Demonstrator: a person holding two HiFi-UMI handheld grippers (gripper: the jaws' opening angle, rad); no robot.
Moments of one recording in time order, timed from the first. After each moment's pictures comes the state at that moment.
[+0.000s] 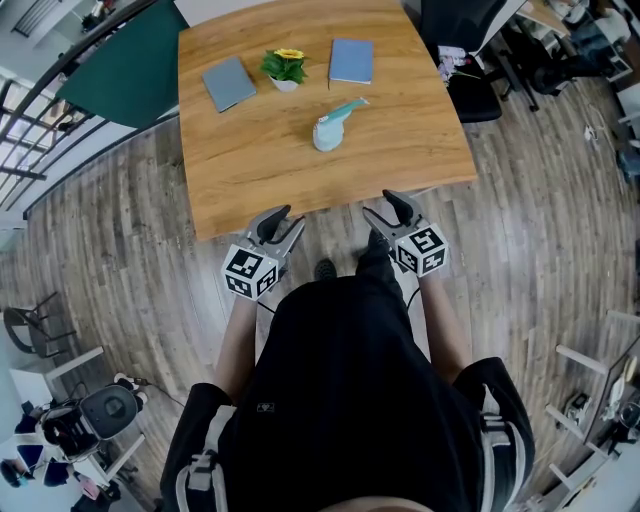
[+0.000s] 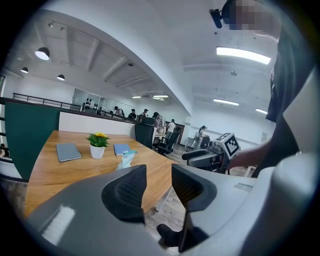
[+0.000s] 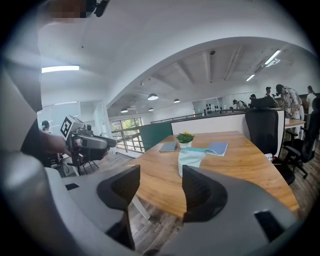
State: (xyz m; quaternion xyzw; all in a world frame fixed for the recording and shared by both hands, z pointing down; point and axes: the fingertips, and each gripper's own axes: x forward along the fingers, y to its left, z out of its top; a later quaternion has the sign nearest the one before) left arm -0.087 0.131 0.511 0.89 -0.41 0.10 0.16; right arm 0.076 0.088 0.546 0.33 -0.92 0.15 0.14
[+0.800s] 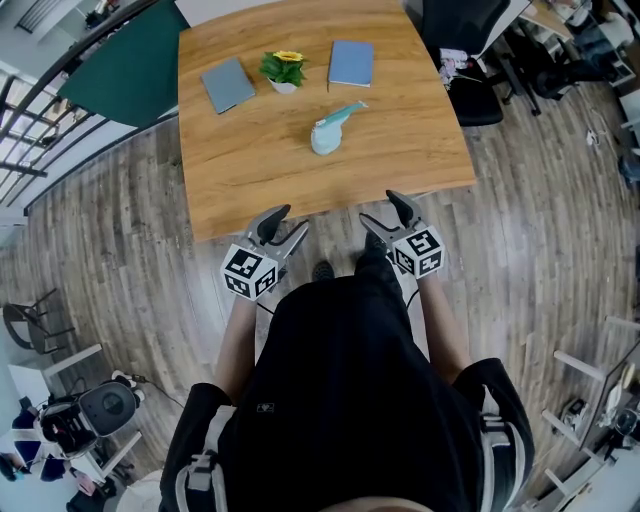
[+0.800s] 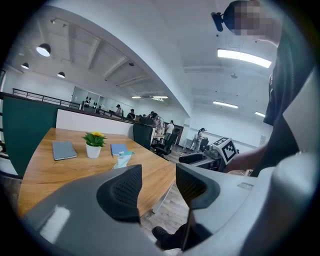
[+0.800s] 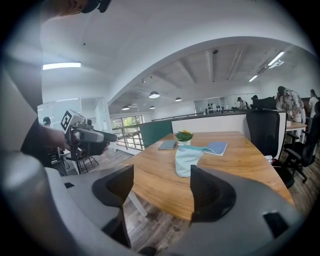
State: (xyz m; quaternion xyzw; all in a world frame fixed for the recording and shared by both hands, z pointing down) left arm -0.073 0.121 0.509 0.90 -0.40 0.08 0.17; right arm 0.085 0.078 0.556 0.33 -0.92 0.14 0.16
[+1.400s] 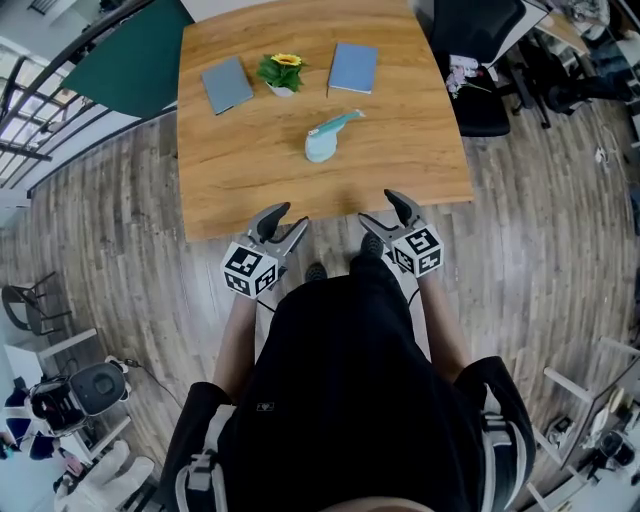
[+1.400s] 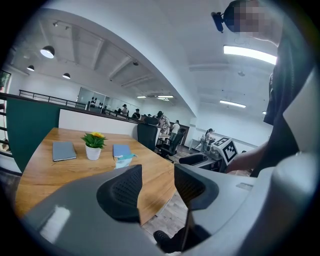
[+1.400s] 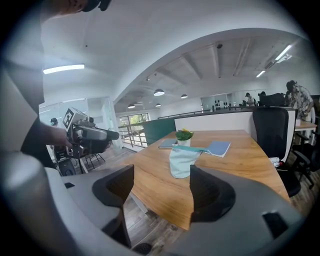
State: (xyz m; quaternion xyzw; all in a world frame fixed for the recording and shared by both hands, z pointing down) left arm -0.039 0.086 0.505 0.88 -0.43 0.09 0.18; right arm 0.112 0.038 0.557 0.28 -0.93 0.14 0.17
